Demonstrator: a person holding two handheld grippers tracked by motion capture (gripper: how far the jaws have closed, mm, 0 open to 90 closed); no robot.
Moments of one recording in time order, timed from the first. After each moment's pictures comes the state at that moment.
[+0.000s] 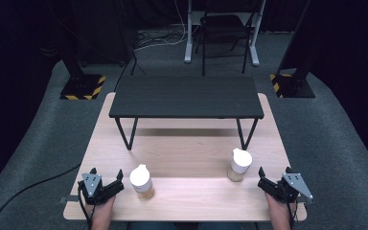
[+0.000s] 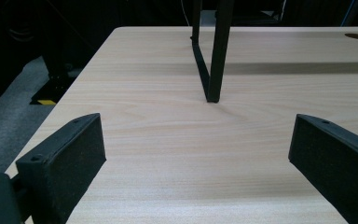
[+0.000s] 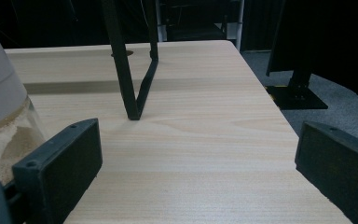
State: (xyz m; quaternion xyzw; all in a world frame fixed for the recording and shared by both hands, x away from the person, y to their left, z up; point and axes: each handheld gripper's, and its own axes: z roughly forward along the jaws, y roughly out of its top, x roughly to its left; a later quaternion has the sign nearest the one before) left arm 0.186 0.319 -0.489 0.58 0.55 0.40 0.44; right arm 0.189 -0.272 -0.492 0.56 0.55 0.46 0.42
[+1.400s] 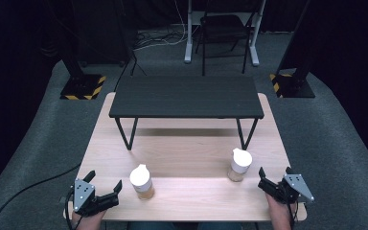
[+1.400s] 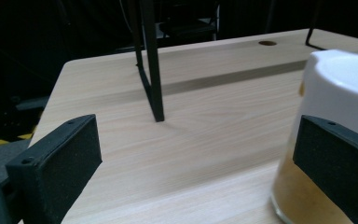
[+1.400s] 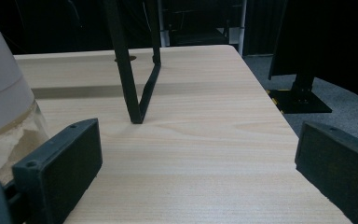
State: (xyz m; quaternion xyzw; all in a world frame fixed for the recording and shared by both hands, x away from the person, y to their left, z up) left arm 0.146 0.353 -0.447 0.64 0.45 0.37 0.50; right arm 0.187 -0.276 -0.495 0.56 0.54 0.47 0.42
